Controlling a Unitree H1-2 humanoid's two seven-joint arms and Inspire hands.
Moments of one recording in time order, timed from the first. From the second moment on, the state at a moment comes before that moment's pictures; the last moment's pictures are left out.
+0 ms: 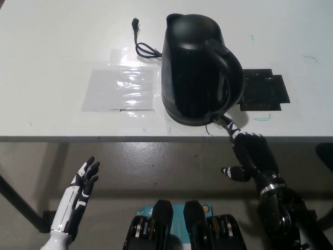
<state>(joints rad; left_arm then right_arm) 0.02 0.14 0.02 0.04 0.04 -0.24 -0.07 -0.35 -0.19 0.37 0.12 -0.84 0.18 -0.04</state>
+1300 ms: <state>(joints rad) 0.03 0.14 0.02 0.04 0.04 -0.24 -0.07 0.03 -0.22 0.19 -0.05 -0.57 -0.14 -0.09</state>
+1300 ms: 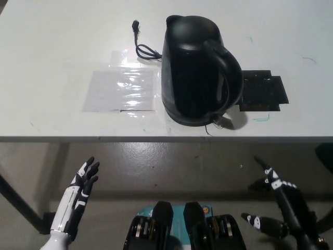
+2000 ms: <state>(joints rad) 0.03 0.14 0.02 0.05 0.04 -0.25 -0.07 0.04 -0.23 0.22 0.12 -0.27 -0.39 -0.31</state>
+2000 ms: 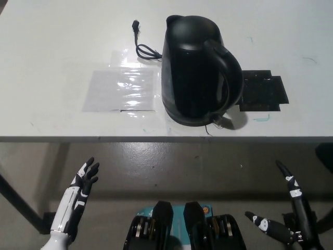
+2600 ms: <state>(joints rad) 0.03 0.14 0.02 0.05 0.02 -0.25 -0.07 0.04 -0.25 0.25 0.12 -0.22 -0.42 -0.37</state>
